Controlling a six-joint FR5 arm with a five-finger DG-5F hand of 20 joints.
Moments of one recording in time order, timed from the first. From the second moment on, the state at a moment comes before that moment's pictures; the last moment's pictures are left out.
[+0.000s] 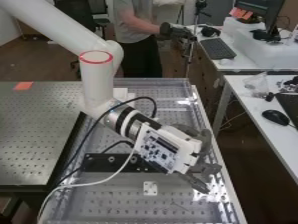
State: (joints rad) arm 1.49 -2.27 -1.48 -2.65 -1.07 0.37
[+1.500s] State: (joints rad) arm 1.62 -1.89 -1.65 -2.83 -1.35 0.14
